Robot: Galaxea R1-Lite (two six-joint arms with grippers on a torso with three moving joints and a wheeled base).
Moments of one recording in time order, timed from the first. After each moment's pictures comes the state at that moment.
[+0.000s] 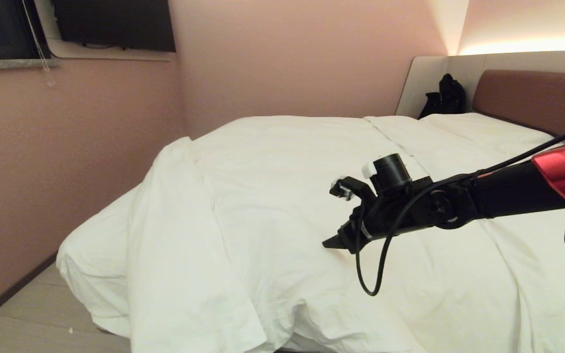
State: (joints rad) left arm 0.00 0.00 0.00 0.00 0.01 -0.06; right arm 0.47 2.06 -1.38 0.08 0.22 -0.26
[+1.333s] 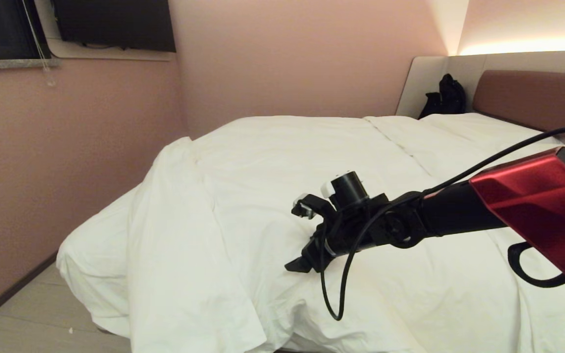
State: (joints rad) left arm 0.00 0.00 0.00 0.00 0.01 -0.06; right arm 0.60 2.18 -1.46 0.05 0.22 -0.24
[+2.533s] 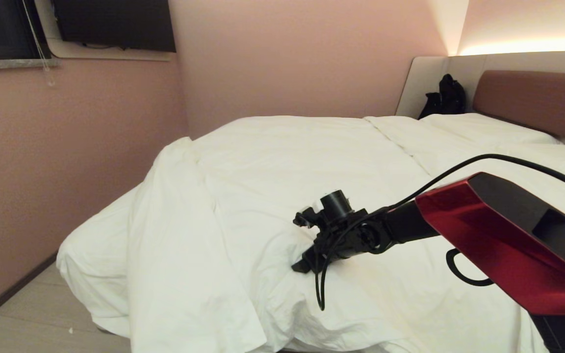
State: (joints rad) left arm 0.00 0.00 0.00 0.00 0.01 -0.06; right arm 0.56 2.39 -1.59 0.05 0.04 -0.18
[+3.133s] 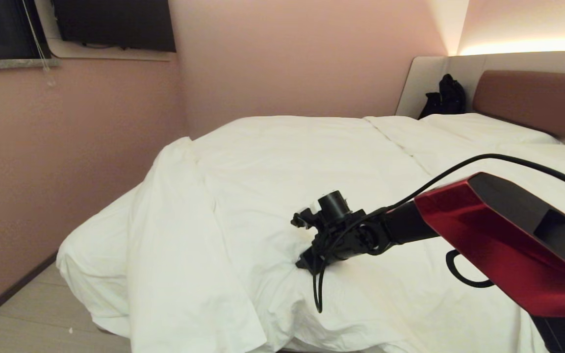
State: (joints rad) left arm 0.00 0.00 0.00 0.00 0.01 -0.06; right arm 0.58 2.38 -1.59 0.05 0.05 -0.16
